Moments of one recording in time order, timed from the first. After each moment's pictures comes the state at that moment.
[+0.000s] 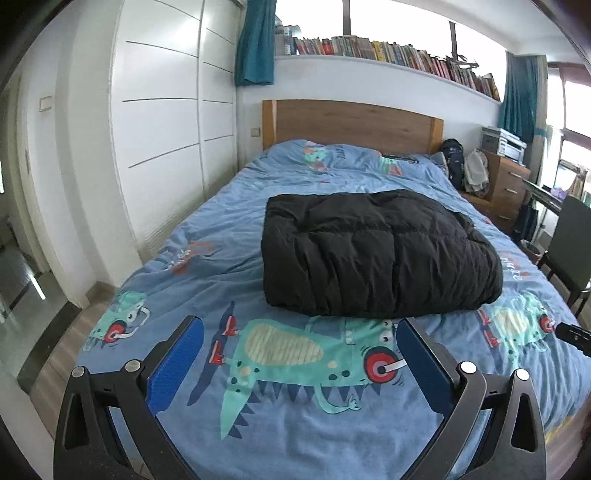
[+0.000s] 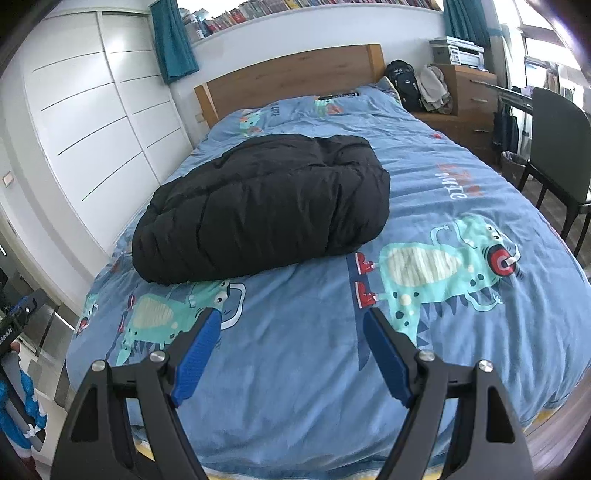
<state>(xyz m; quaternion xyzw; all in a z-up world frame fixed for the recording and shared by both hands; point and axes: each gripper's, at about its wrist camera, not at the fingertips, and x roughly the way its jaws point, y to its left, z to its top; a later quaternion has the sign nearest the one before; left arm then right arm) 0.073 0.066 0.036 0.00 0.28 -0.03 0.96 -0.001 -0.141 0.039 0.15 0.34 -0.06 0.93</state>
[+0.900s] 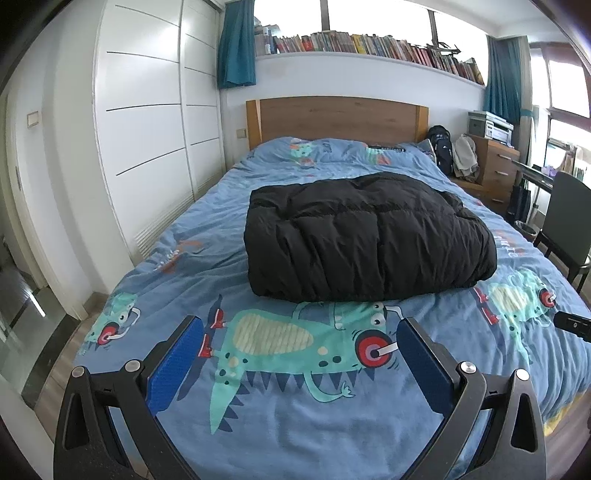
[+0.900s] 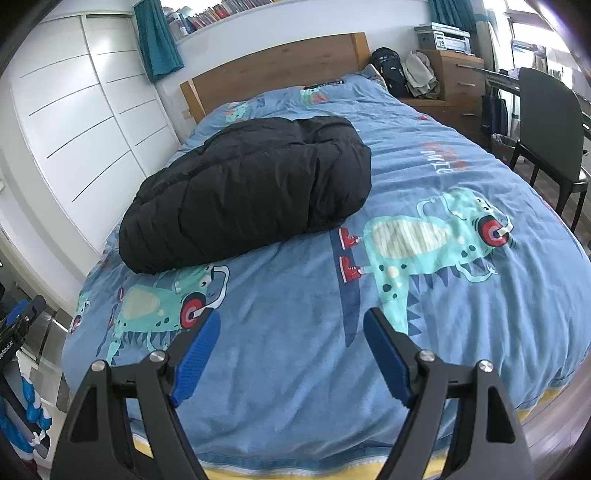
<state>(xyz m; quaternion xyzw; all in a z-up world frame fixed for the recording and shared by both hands) 0.061 0.039 0.012 0.03 0.28 -0.05 0.96 -0.014 -0.157 0.009 0.17 0.35 -0.07 0.92</state>
